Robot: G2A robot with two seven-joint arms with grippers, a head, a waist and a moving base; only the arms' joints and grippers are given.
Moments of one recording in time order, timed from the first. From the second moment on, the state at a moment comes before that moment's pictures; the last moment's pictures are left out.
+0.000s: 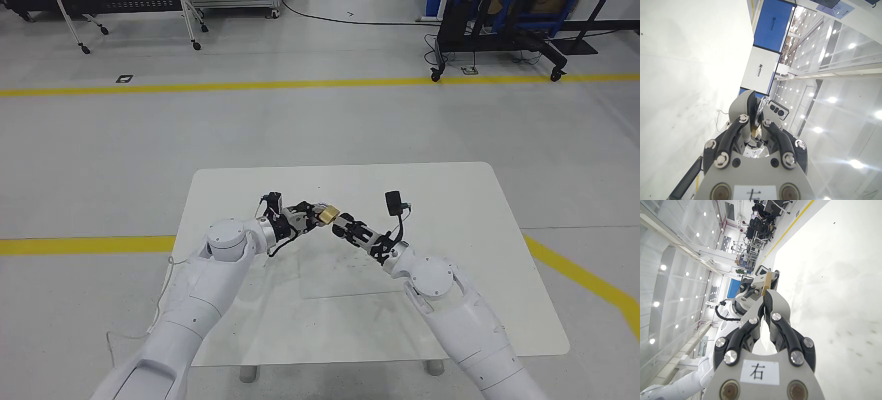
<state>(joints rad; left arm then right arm) 0.92 -1.39 -1.05 -0.95 -0.49 0.13 -0.78 -1.30 -1.28 1.13 -1.45 0.00 -0.10 0.43</state>
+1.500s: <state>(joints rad) 0.92 -1.39 -1.05 -0.95 -0.47 0.12 -0.74 -1.34 -1.27 1.19 -1.47 0.11 -0.10 0.53</state>
